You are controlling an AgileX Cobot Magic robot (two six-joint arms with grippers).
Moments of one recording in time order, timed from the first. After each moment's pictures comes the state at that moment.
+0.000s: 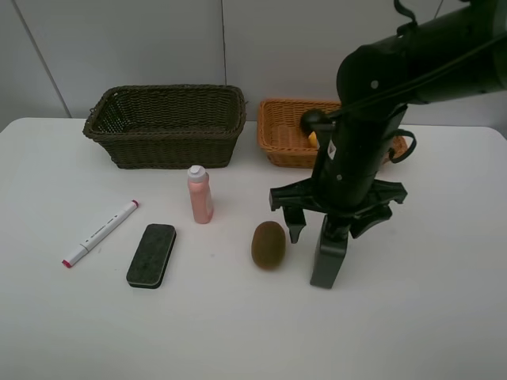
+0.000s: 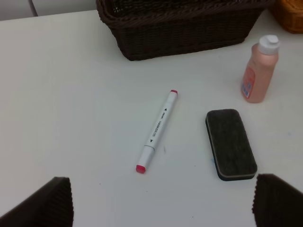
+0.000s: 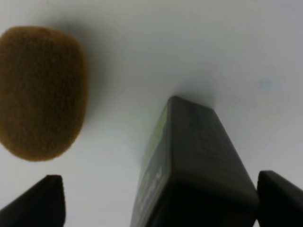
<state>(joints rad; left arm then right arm) 0.06 -0.01 -0.50 -0.17 1.06 0.22 0.65 1.77 -1.08 -0.08 0.93 0.62</state>
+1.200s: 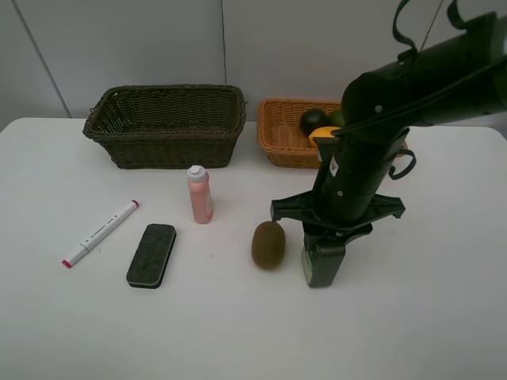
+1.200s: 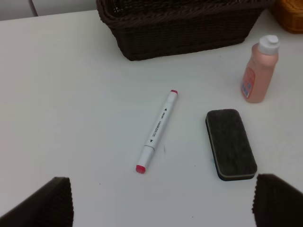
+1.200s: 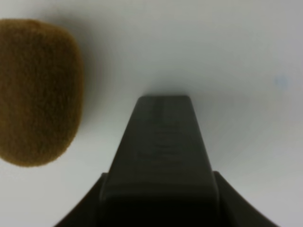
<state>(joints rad) 0.06 -0.01 -0.50 -0.17 1.06 0.22 0.65 1.77 -1.01 -0.06 0.83 0.63</state>
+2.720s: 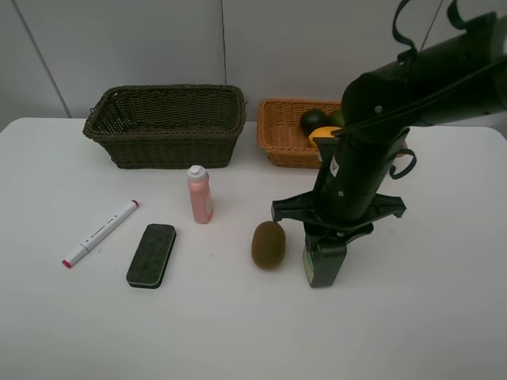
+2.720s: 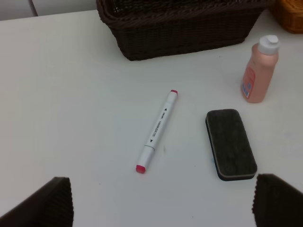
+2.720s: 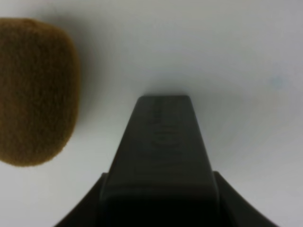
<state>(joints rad) 0.06 -0.01 -0.50 -0.17 1.06 0.22 0.65 1.77 -1.01 -0.07 0.83 0.63</state>
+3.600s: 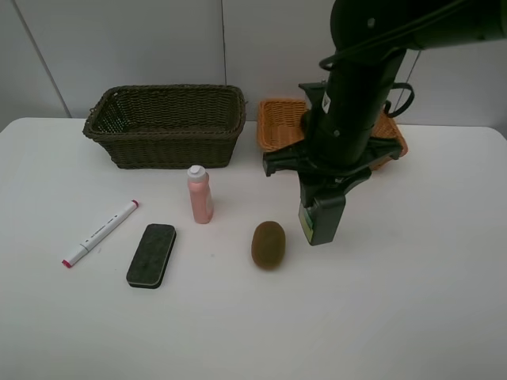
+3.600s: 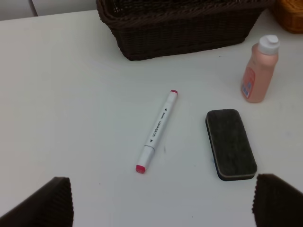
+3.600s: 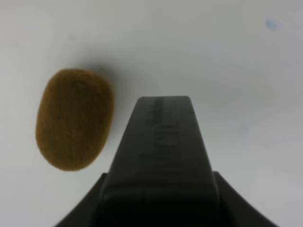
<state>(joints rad) 0.06 -0.01 -0.50 -0.17 1.06 0.22 0.65 1.77 -1.30 -0.12 1.09 0.51</state>
